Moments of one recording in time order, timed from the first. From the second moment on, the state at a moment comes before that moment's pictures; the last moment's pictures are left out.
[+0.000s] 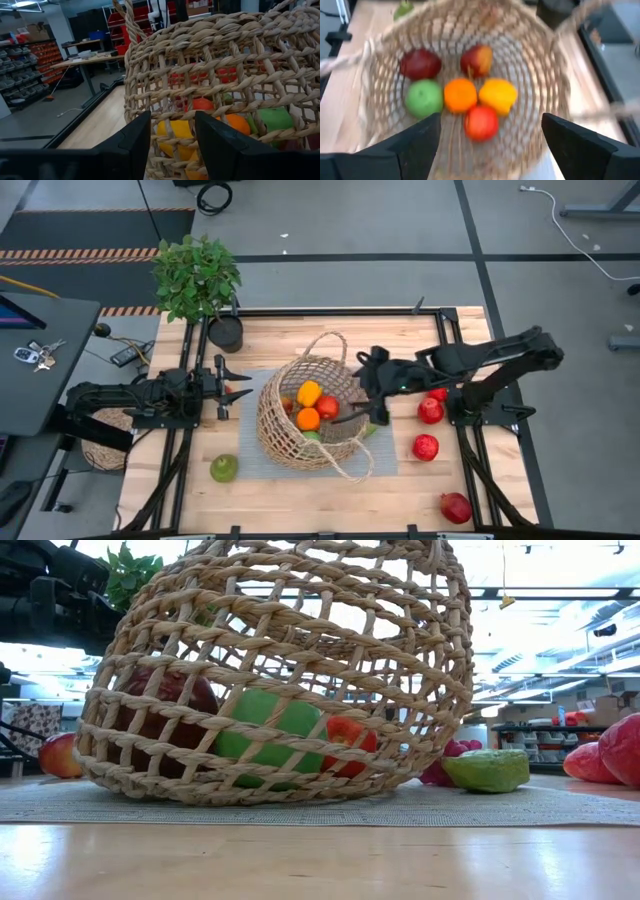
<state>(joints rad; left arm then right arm) 0.04 0.09 0.01 0.08 -0.12 0.17 0.23 1.36 1.39 -0.80 0.29 0.17</state>
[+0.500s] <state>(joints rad) 0.04 0.09 0.01 0.08 -0.12 0.17 0.34 1.31 1.29 -1.14 0.40 0.46</state>
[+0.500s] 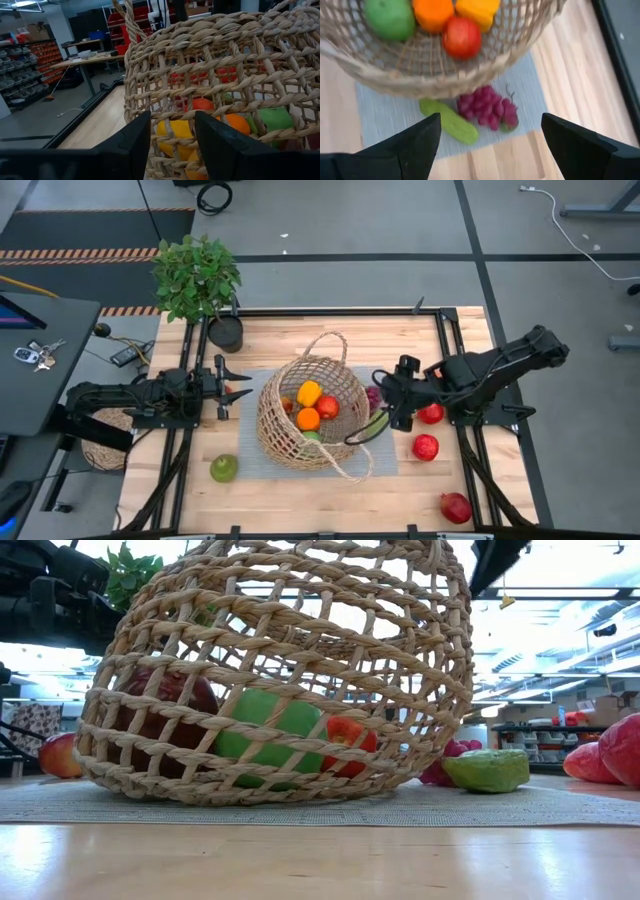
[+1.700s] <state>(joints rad) 0.04 0.09 0.01 0.08 -0.12 0.17 0.34 1.26 0.44 -0.10 0.30 0.10</state>
